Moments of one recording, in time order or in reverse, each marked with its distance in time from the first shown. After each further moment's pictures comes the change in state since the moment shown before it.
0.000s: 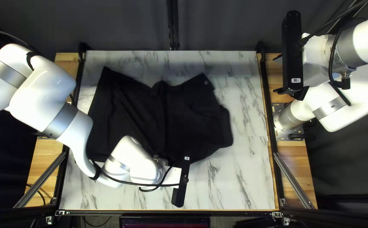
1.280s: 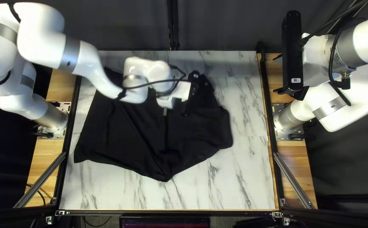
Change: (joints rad) left arm 0.629 -0.025 0.102 0.192 -0.112 0.475; right arm 0.000 0.000 0.000 0.000 0.000 0.000
